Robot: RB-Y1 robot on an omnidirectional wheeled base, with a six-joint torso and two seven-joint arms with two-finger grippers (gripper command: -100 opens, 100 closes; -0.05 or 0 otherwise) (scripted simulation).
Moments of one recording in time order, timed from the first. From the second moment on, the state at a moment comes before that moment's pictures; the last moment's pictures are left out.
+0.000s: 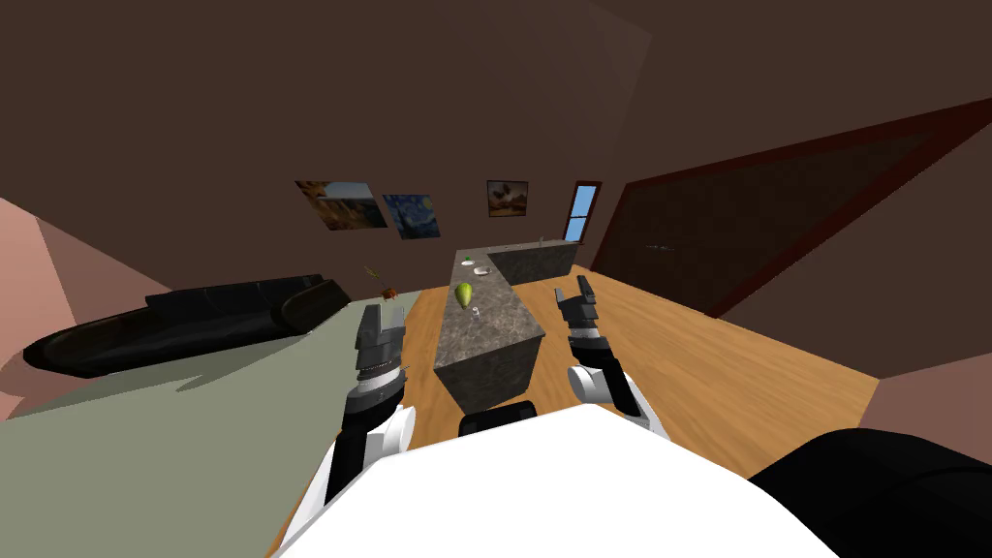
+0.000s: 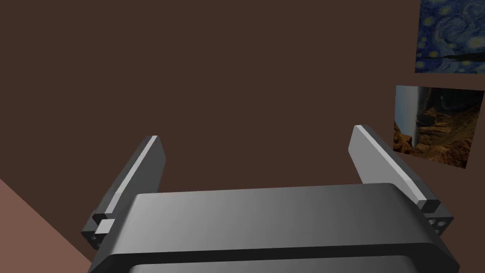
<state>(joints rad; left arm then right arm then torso) 0.48 0.05 -0.03 -2.20 -0.06 -0.64 -0.14 0.48 -0.02 -0.03 -2.27 -0.02 -0.38 -0.17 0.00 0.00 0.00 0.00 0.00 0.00</state>
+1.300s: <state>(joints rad) 0.33 0.15 0.05 -1.87 -0.16 -0.60 -0.32 0.48 -0.02 -0.03 -2.27 -0.02 -0.38 -0.17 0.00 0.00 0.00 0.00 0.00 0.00</state>
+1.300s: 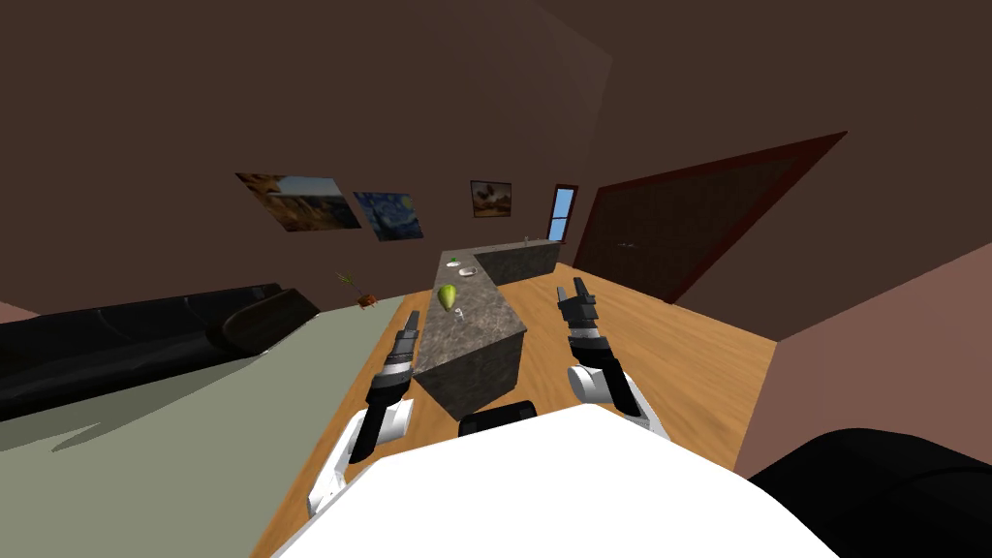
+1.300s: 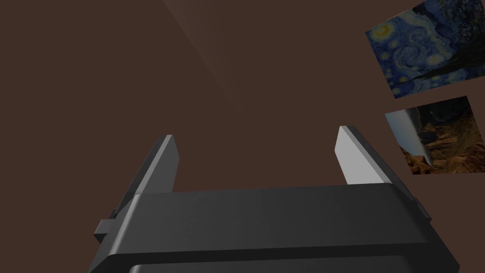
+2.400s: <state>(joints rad) 0.16 0.18 0.13 -1.54 -0.27 -0.55 -0.49 0.48 -0.02 -0.03 -2.27 -0.02 -0.38 -0.17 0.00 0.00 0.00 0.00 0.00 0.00</state>
